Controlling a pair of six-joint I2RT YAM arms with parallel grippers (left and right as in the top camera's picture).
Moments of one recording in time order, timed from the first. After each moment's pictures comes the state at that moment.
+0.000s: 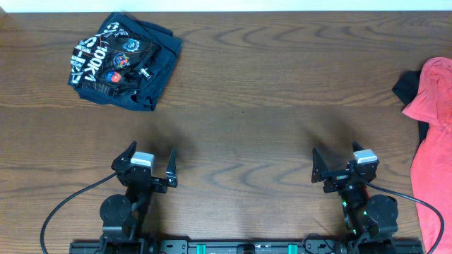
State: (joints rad) left arm -0.03 0.01 0.07 -0.21 0.17 0.04; right arm 0.14 0.01 0.07 -0.20 -0.07 0.11
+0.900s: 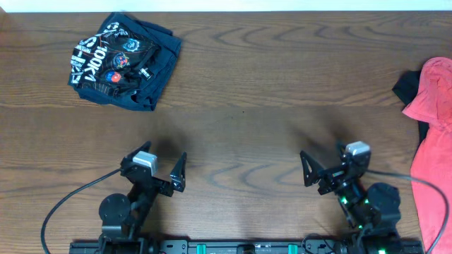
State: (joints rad) left arm -0.04 0.05 0.09 -0.19 0.36 -0.12; right arm 0.14 0.24 0.20 -0.21 -0.29 0.26
